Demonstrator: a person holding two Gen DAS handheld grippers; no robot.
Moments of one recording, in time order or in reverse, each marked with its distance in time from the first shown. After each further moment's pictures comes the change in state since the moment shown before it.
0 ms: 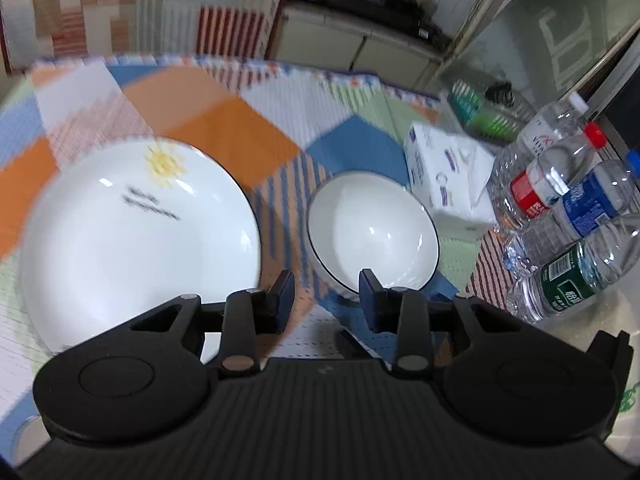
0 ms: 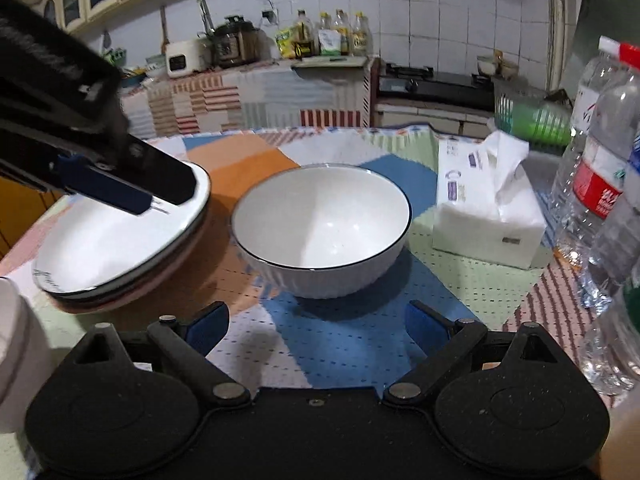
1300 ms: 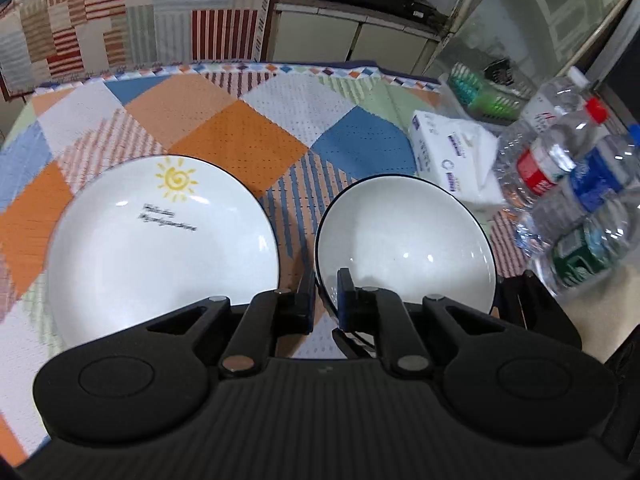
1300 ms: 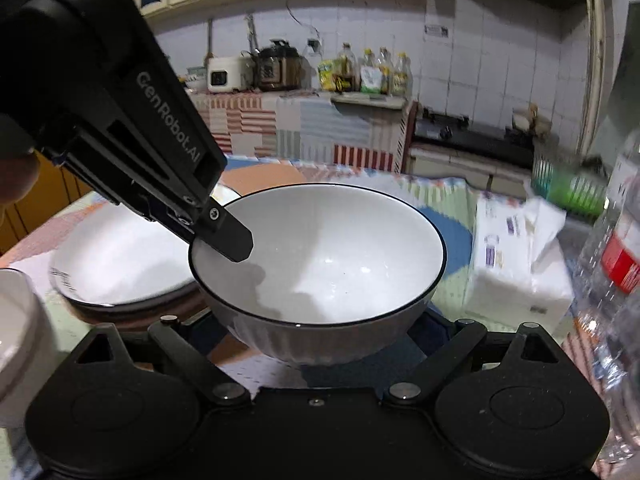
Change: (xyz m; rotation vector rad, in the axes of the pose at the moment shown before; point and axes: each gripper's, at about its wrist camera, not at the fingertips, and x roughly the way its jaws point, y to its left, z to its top) left arm -0.033 -0.003 0.006 0.102 0.016 0.059; right arm -0.017 0.020 0.012 -0.157 -0.128 0.058
